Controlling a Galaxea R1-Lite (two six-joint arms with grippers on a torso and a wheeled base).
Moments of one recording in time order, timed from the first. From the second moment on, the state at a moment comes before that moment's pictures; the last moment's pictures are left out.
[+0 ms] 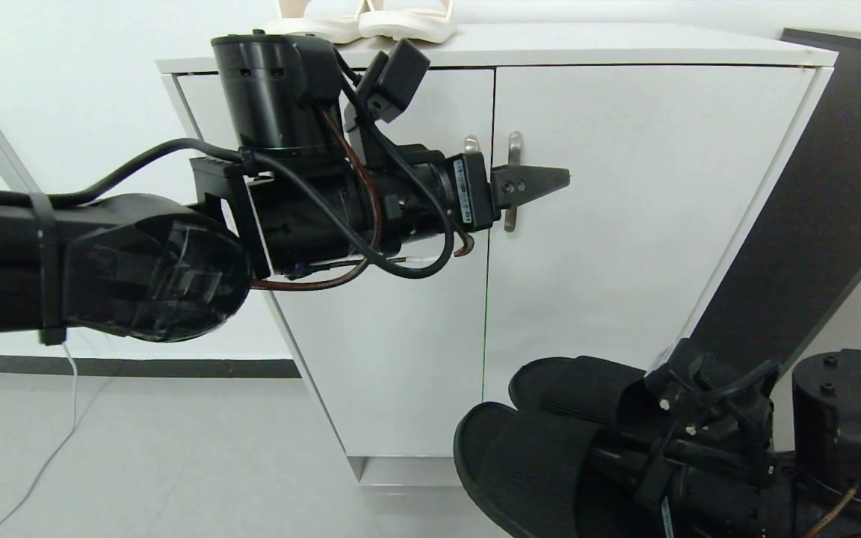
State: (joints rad) left arm -0.67 1.77 -1.37 -0.43 -0.35 -0.27; right arm 0.83 1.48 -0.46 -0.69 -0.01 -0.02
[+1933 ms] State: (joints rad) left arm -0.63 1.95 -1.52 -0.43 -0.18 -0.27; right arm 0.83 1.50 -0.45 -0.69 -0.01 -0.02
